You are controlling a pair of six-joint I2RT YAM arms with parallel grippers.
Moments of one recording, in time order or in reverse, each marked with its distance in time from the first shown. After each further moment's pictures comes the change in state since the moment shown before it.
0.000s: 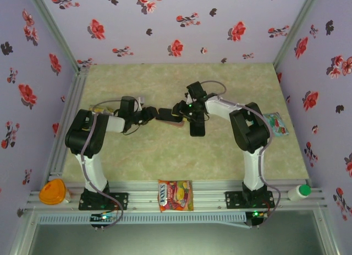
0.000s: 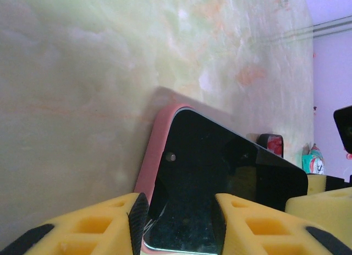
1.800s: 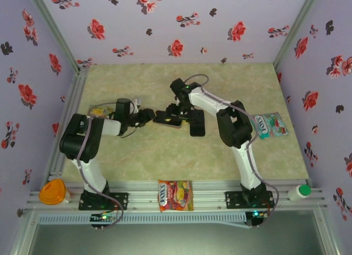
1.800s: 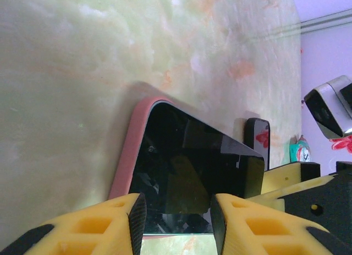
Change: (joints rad) left arm 0.039 -0.085 -0.079 -0.002 0.045 0.008; right arm 0.105 0.212 0.439 -0.552 0.176 -0.112
